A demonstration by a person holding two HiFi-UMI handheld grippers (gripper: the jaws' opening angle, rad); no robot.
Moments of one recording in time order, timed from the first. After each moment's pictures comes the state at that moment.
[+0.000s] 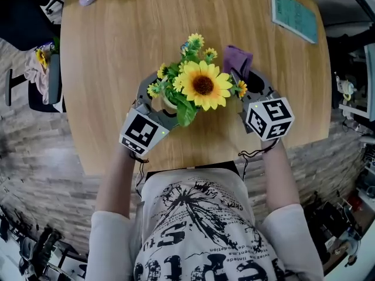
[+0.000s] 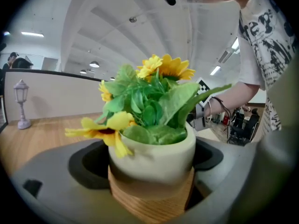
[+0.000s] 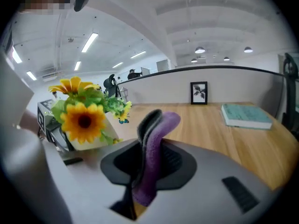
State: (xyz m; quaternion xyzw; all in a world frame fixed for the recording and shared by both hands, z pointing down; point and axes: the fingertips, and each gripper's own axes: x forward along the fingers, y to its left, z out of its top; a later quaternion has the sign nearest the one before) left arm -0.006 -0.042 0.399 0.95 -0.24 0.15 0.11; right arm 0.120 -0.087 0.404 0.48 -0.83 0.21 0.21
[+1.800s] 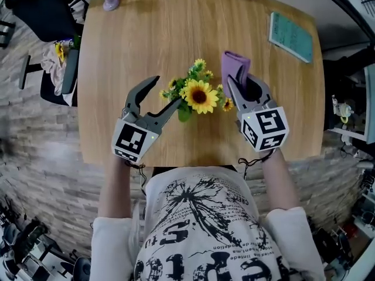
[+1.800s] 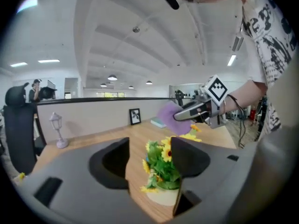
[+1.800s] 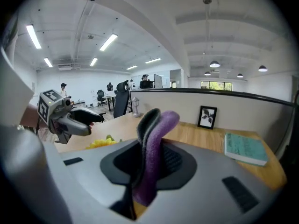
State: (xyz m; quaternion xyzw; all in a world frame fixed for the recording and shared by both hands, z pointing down) left arm -0.035 -0.041 0.332 0.91 -0.38 0.15 0.05; right arm 0.115 -0.083 0.333 0.44 -0.86 0.12 0.22
